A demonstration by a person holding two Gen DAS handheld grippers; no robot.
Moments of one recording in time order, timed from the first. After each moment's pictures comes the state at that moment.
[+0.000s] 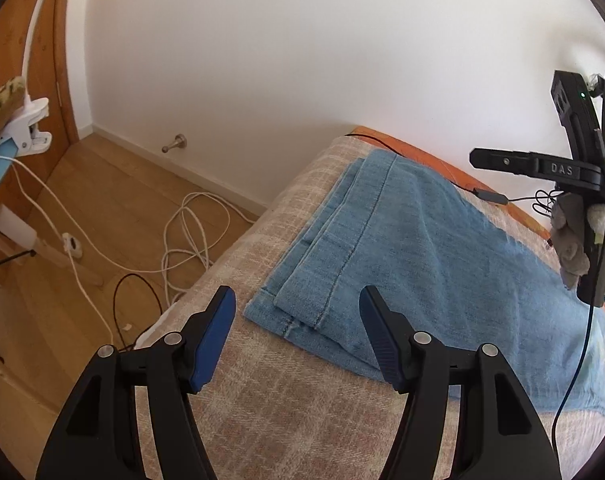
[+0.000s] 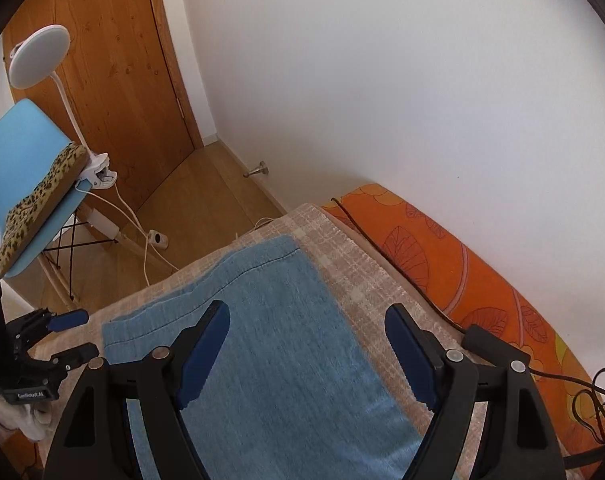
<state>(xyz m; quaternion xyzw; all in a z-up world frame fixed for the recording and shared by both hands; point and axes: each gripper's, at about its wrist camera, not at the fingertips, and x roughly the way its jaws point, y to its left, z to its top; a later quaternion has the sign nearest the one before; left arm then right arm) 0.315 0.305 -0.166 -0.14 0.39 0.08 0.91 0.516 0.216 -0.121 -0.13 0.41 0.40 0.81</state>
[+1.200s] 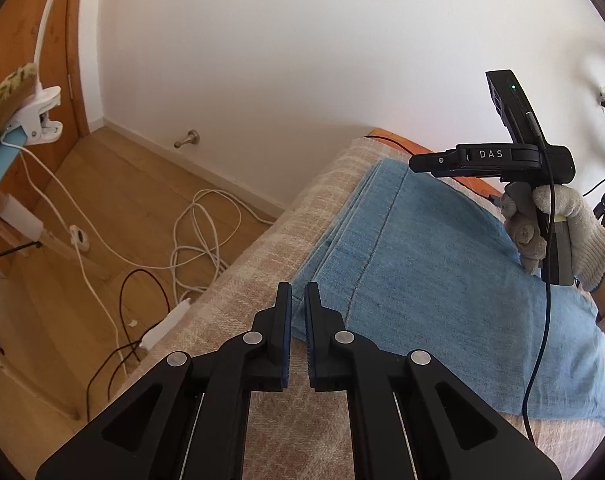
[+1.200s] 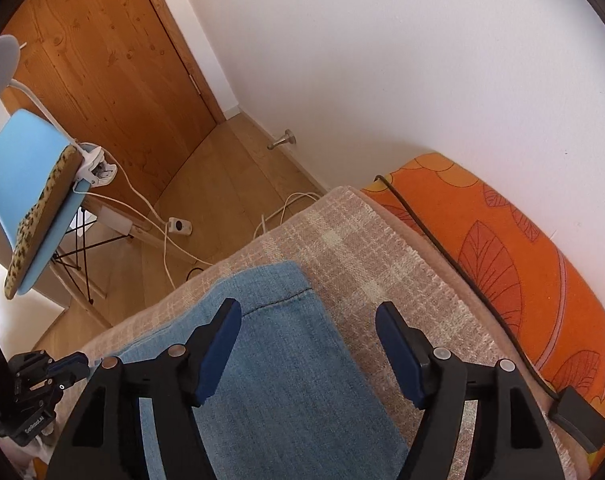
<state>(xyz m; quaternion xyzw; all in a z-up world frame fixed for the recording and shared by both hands) 0.316 0.314 -0.172 -0.15 0.38 0.10 0.91 0.564 0.279 -0.175 -0.12 0.49 0.45 0.74</state>
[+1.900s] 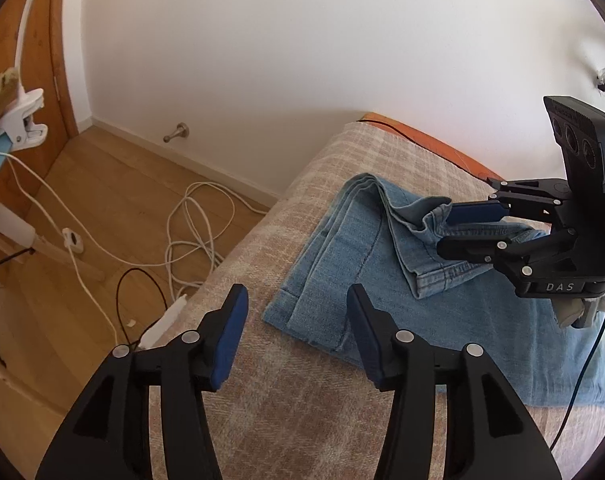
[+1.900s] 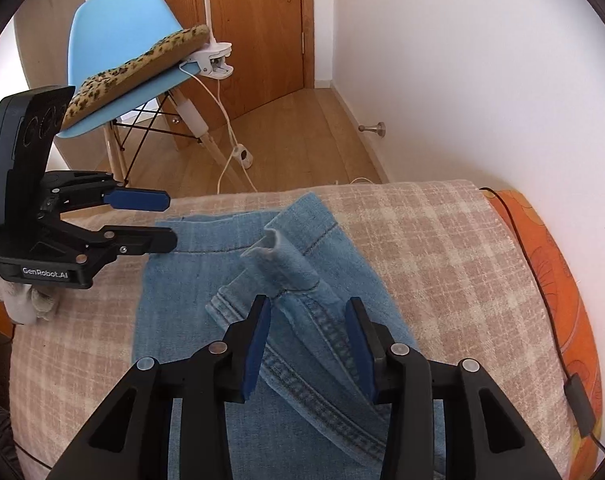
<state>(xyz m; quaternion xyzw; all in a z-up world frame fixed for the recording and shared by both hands) 0.324 0.316 -0.180 -0.14 0.41 0.07 0.90 0.437 0.269 -0.167 -0.28 0.38 0.54 0.69</state>
